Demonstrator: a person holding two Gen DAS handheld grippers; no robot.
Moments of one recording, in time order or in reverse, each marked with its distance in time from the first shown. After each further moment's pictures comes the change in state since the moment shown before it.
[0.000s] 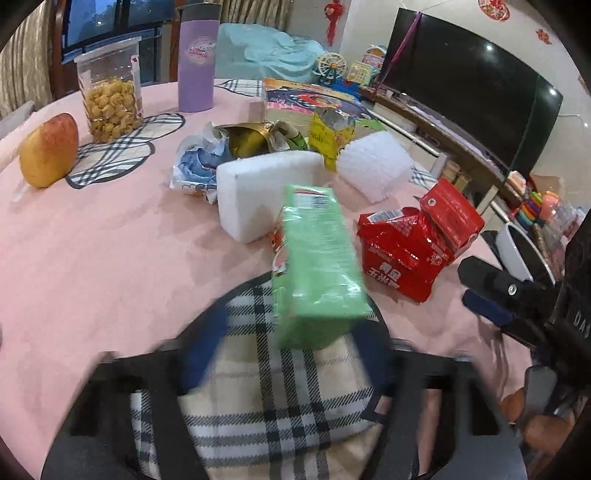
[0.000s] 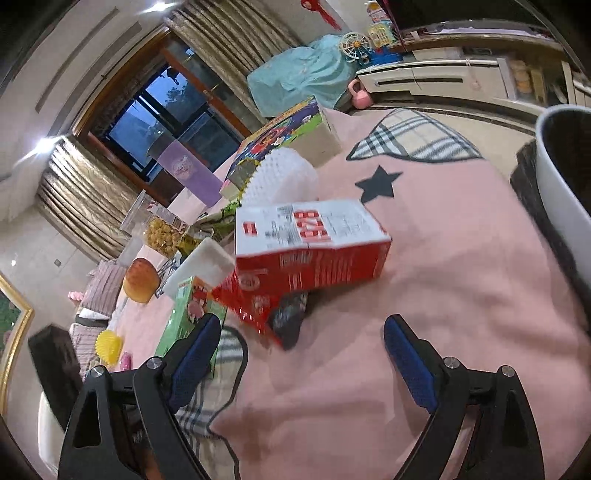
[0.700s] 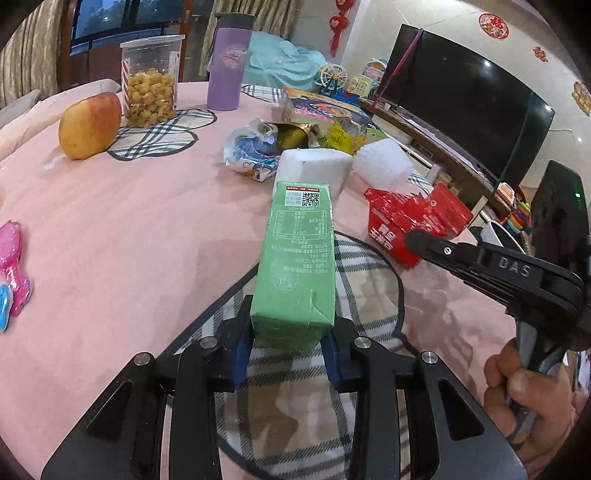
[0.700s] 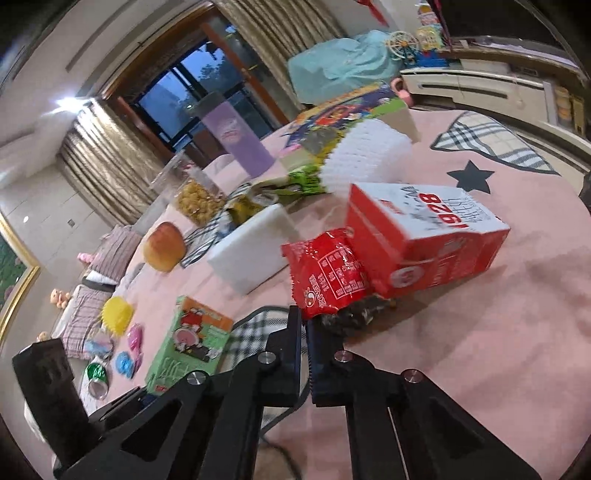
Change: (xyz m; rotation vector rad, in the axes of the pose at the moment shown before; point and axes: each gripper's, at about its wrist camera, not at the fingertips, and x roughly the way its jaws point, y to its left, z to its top) left arm -0.047 0.039 -0.038 -0.037 -0.043 -0.029; right arm 0.021 0.057 -0.013 -0.150 0.048 0.061
